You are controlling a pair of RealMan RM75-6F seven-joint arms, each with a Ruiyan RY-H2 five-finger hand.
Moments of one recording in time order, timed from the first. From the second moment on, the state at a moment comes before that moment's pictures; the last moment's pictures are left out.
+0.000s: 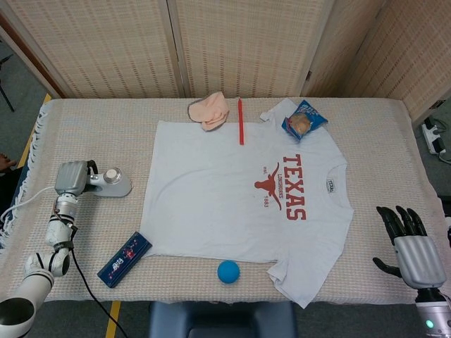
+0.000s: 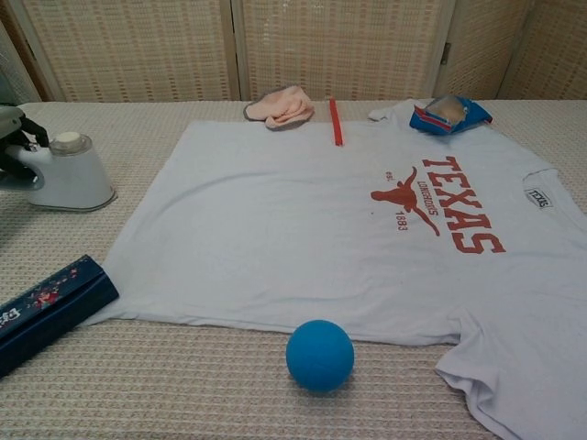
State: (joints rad) left arm -0.71 -1.80 -0.20 -0.34 1.29 0.82 -0.33; right arm 0.05 -1.05 0.02 -1.76 -1.53 1.46 -0.21
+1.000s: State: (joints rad) left arm -0.80 -1.76 -0.22 -0.93 1.37 1.08 -0.15; right arm 0.30 -1.18 -0.10 -1.56 -1.58 0.97 0.02
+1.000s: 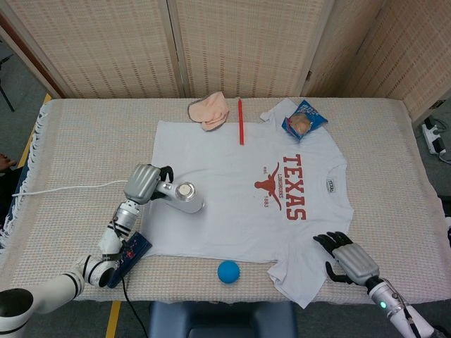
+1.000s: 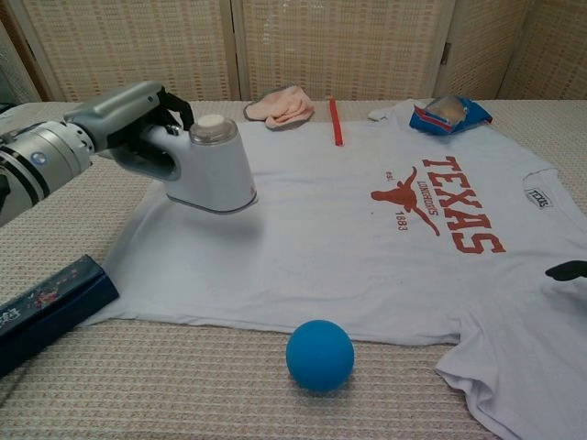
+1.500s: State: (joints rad) left arm -0.86 -1.97 -0.20 -0.64 1.37 1.03 -0.10; right arm 0.32 -1.25 -0.12 -1.49 -1.59 0.97 0.06
